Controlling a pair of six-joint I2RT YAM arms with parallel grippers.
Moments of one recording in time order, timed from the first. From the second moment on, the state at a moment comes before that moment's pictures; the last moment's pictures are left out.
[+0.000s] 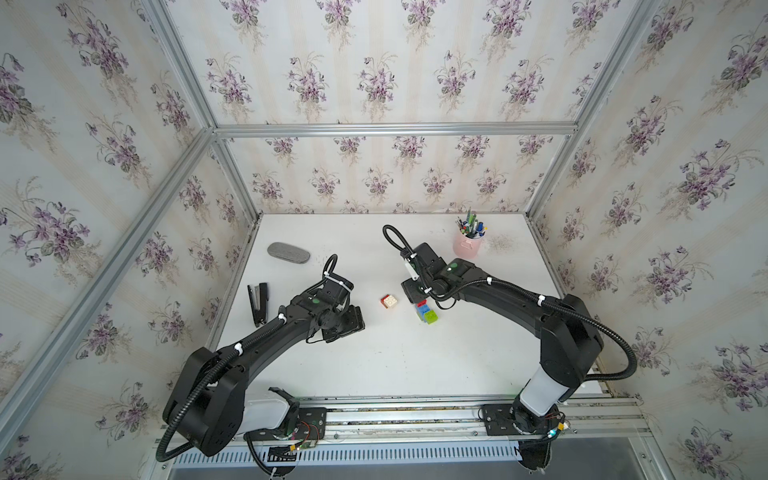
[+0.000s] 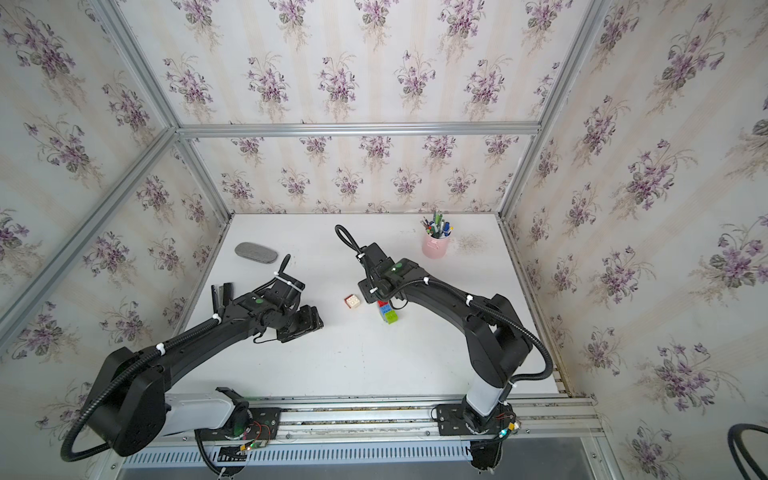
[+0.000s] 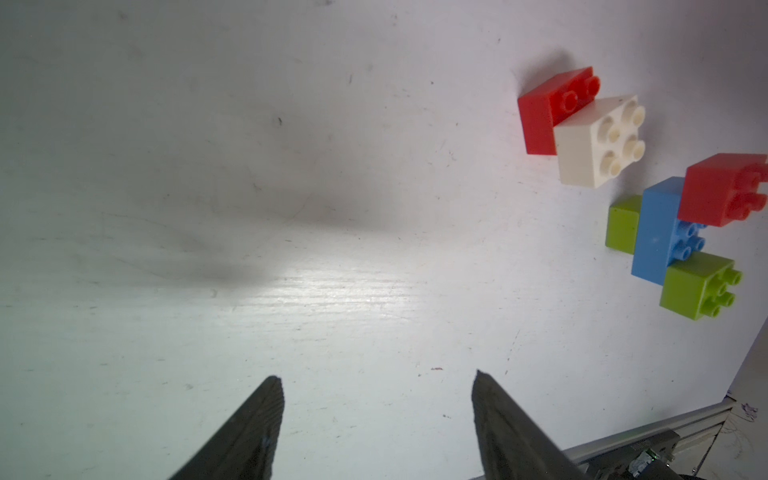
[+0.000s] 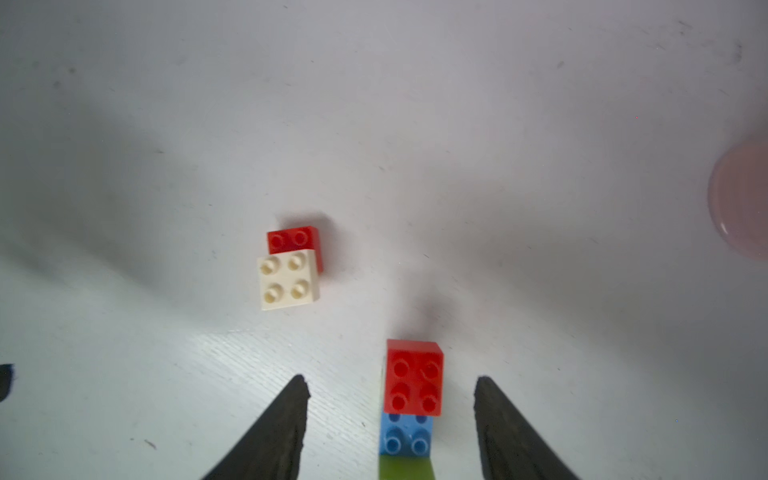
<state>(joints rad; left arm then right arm) -0.49 1.31 0.78 -0.68 0.15 -0.77 0.77 1.73 1.32 -0.64 0.09 0.15</state>
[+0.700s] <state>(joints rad) -0.49 1.23 0.71 -0.68 0.13 -0.80 0.81 2.07 1.52 -0.62 -0.04 0.13</state>
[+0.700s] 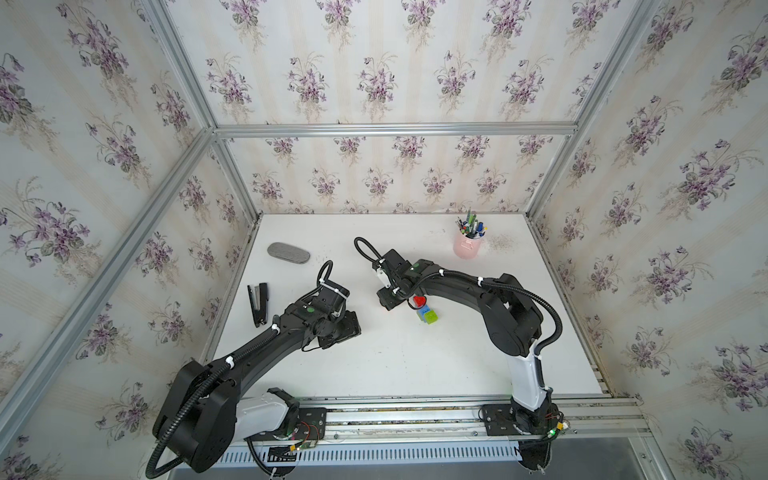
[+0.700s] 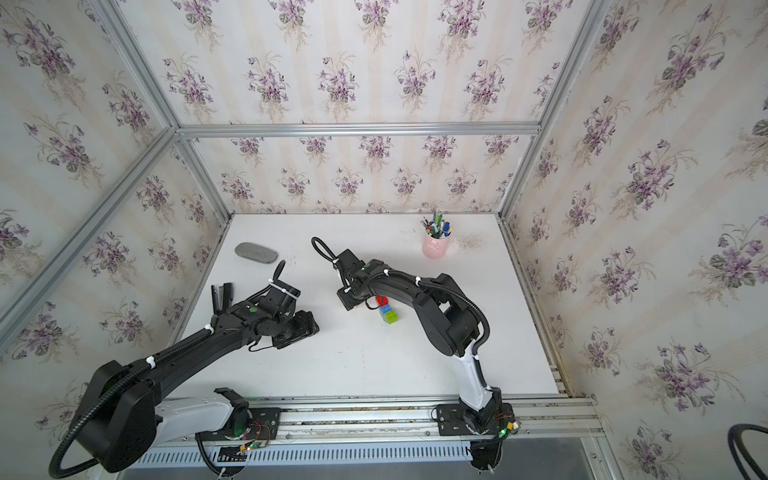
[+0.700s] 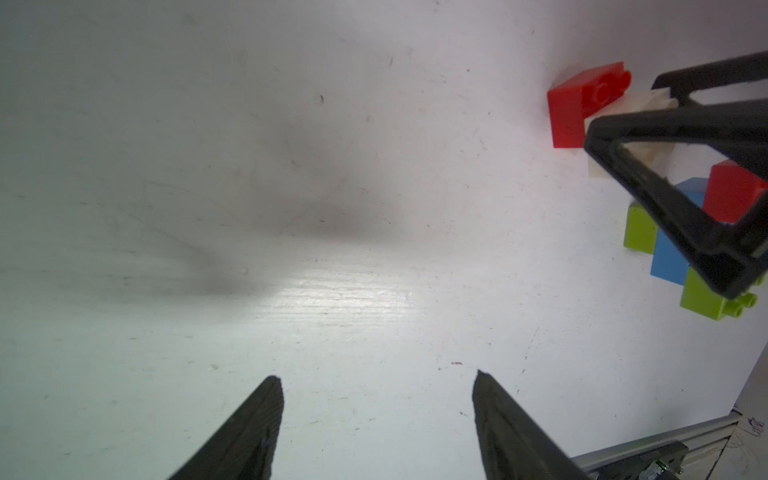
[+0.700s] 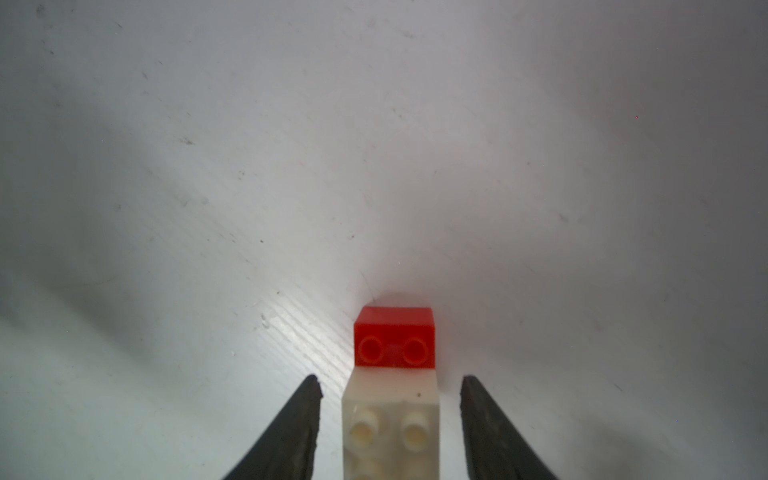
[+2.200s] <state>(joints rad) -0.44 1.28 0.69 -0.59 0.20 -0.75 0.93 1.74 1.24 -0.51 -0.06 0.01</state>
